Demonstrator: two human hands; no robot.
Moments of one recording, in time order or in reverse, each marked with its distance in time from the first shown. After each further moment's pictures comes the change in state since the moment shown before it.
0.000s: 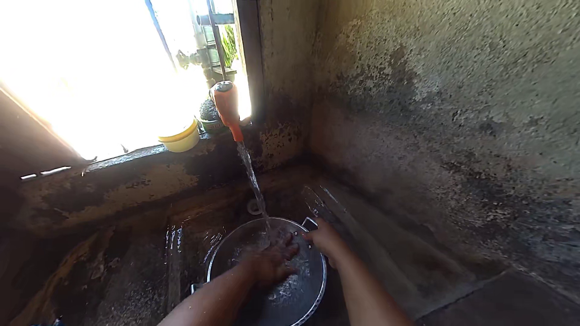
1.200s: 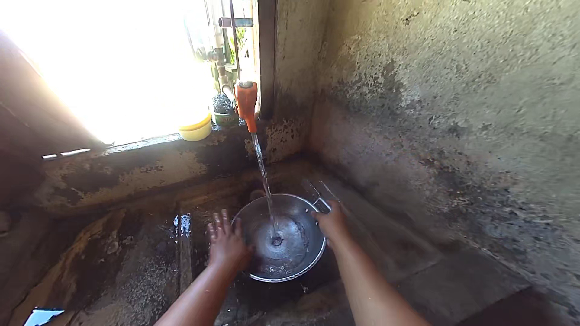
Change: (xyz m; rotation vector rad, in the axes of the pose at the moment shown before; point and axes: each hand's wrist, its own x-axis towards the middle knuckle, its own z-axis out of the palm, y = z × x) left_hand -0.084 -0.008 -0.029 0.038 0.241 -0.633; right_hand -0.011 0.012 0.002 0.201 0.371 -0.131
